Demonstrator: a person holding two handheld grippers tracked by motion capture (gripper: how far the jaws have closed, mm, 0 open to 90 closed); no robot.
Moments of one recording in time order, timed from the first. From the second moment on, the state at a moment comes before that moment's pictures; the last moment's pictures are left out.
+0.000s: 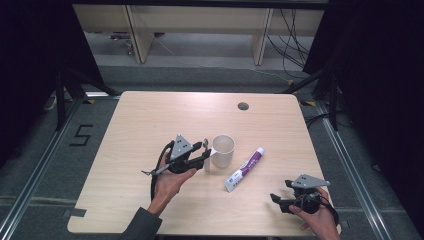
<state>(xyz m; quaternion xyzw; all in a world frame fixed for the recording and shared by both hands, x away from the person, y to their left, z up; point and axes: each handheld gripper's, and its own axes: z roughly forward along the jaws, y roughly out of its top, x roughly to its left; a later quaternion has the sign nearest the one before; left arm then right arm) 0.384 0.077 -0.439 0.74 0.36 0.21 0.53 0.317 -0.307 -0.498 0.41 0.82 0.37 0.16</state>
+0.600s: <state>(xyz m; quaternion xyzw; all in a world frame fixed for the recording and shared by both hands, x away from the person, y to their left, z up) 0.349 0.116 -0.435 0.74 0.37 0.19 0.52 0.316 -0.307 -0.496 0.42 0.82 0.37 0.16</state>
